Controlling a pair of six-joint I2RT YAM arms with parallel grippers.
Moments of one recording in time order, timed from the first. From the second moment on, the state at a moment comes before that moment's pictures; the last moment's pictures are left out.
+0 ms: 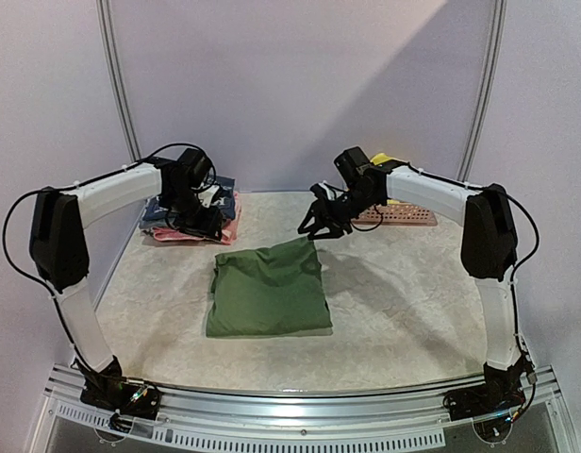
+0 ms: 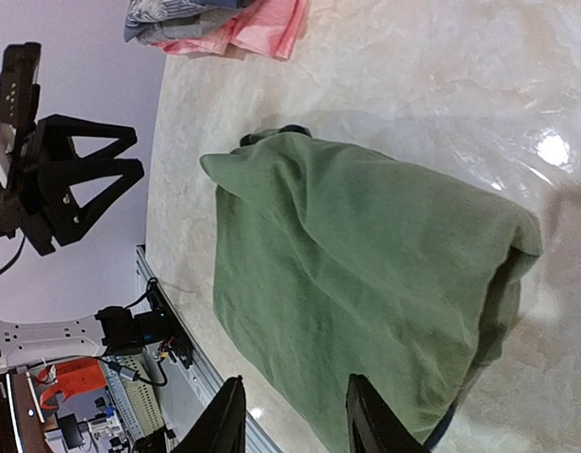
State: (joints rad) left arm -0.40 1.86 1.57 -0.91 0.03 -0.13; right arm 0.59 2.22 1.97 -0.74 -0.68 0.56
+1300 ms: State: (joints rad) left arm -0.40 2.14 1.57 -0.71 0.36 -0.07; right arm 0.54 2.56 2.10 -0.59 -0.75 0.65
